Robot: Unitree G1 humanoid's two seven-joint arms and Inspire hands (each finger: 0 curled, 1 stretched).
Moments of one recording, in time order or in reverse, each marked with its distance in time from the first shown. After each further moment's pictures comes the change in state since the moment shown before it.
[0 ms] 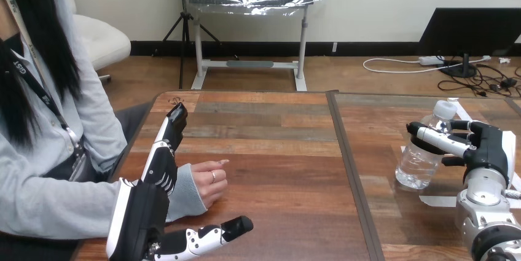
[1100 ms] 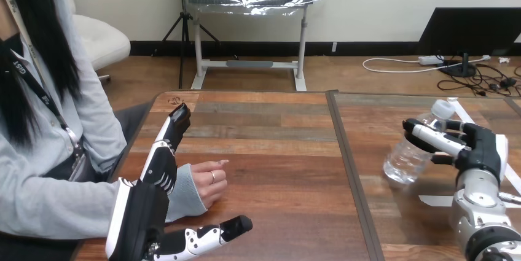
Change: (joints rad) left arm 0.003 -0.003 0.001 -0.007 -0.002 -0.005 -0.001; right arm -0.001 0.023 -0.041 0.001 0.076 -0.022 0.057
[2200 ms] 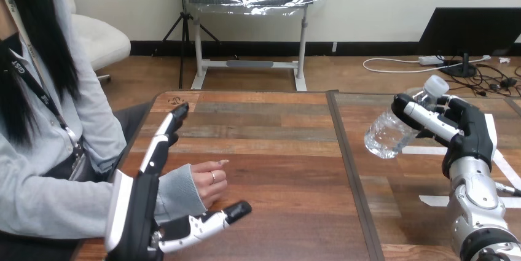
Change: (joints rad) left arm 0.009 -0.041 0.139 -0.109 0.460 0.141 0.307; right arm 0.003 0.022 -0.044 0.000 0.104 -0.200 0.195
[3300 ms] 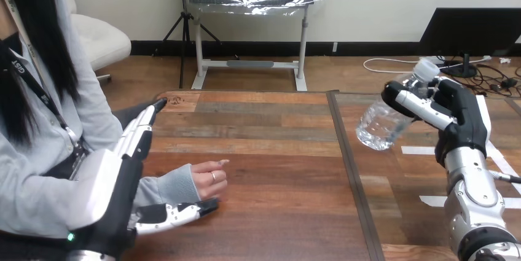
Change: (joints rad) left arm 0.007 0.188 0.019 -0.228 0.223 0.382 0.035; right arm 0.005 0.010 0.021 -0.031 0.019 -0.102 0.112
